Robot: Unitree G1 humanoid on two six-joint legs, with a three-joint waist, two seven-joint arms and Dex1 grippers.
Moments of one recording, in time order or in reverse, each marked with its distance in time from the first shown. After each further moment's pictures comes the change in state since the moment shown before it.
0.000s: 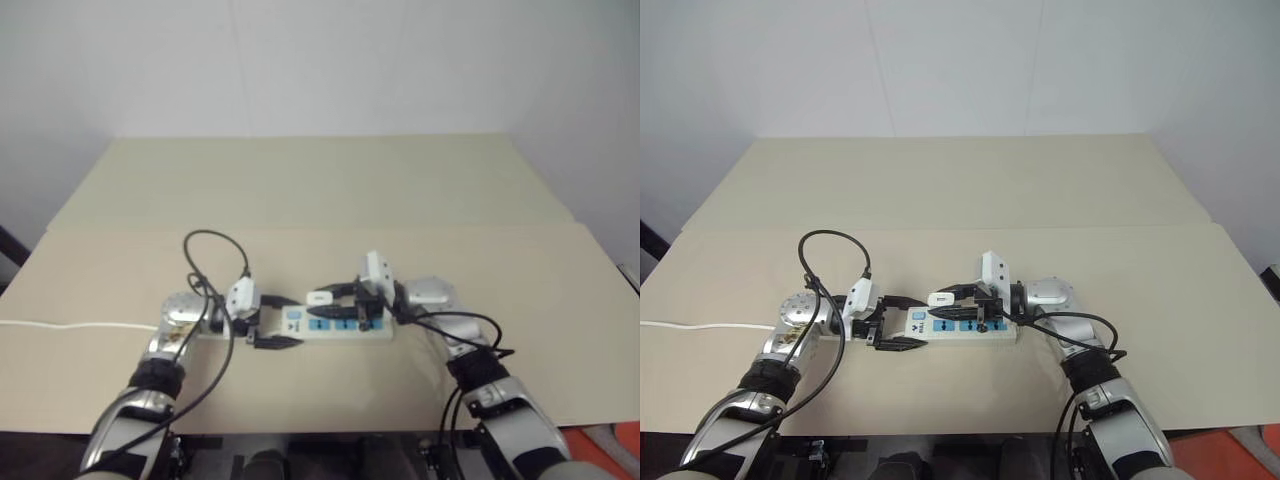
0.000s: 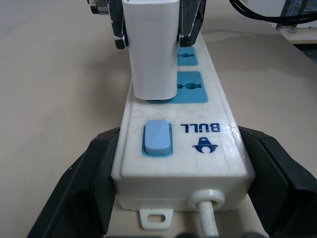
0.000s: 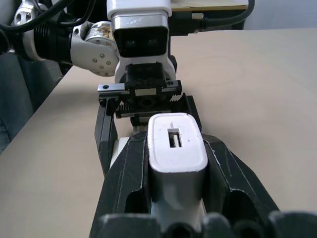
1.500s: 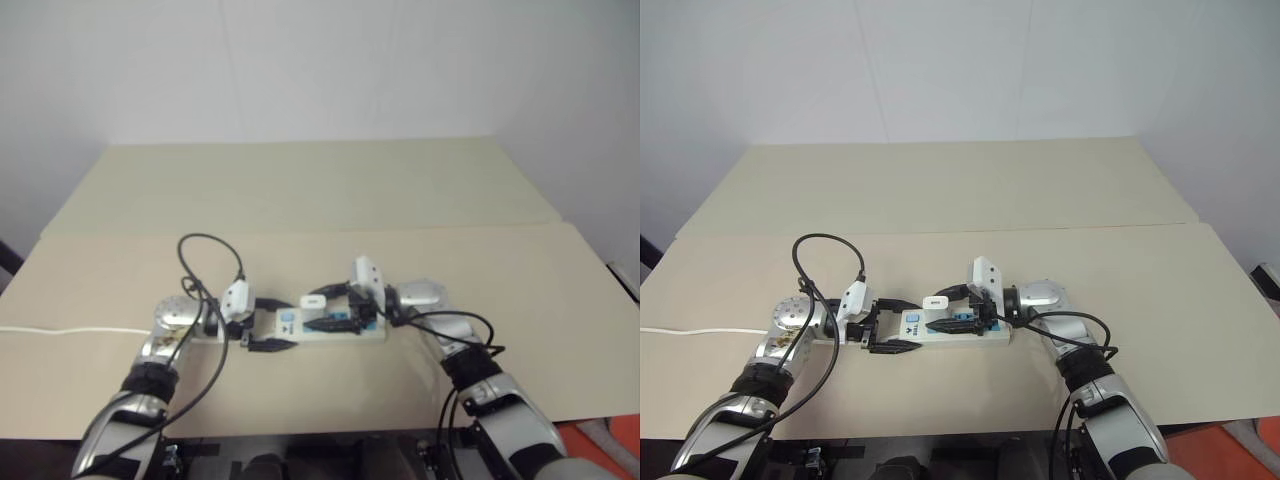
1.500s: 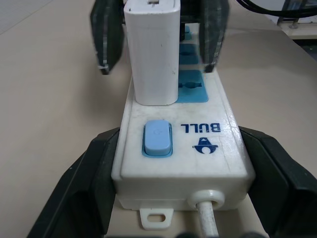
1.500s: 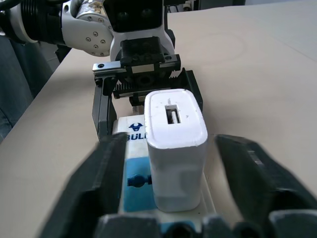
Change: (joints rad) left arm 0.019 0.031 -0.009 0.001 -0.014 -0.001 0.018; right arm -0.017 0.027 0.032 0.024 -0.041 0.063 -0.017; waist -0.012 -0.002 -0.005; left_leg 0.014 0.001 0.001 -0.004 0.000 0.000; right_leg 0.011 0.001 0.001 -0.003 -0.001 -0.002
